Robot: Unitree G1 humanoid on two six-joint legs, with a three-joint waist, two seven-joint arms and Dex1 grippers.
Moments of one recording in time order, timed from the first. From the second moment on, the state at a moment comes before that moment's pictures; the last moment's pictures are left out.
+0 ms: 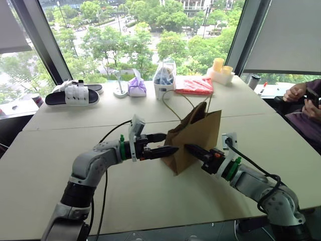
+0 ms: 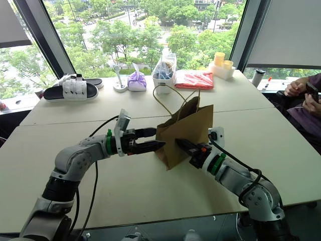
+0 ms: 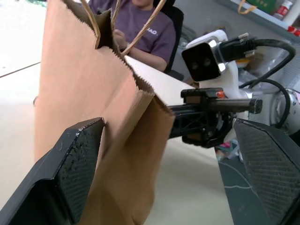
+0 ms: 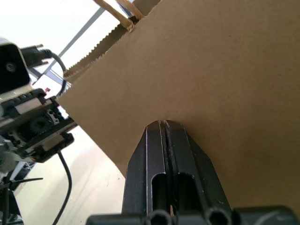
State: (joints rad) left arm -0.58 0.36 -0.07 -0.08 -0.71 0.76 -0.91; right arm -0.21 -0.48 -0.08 -0.37 1.11 0.76 0.24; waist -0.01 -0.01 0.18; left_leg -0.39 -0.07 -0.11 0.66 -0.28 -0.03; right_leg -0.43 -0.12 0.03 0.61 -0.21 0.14
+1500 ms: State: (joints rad) left arm -1.13 0.20 -0.10 1.09 -0.26 0.00 -1.31; right arm 0.22 -0.54 -0.17 -0.67 1.16 0.81 0.29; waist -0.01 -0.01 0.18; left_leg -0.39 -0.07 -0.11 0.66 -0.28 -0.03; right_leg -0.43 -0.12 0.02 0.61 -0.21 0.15
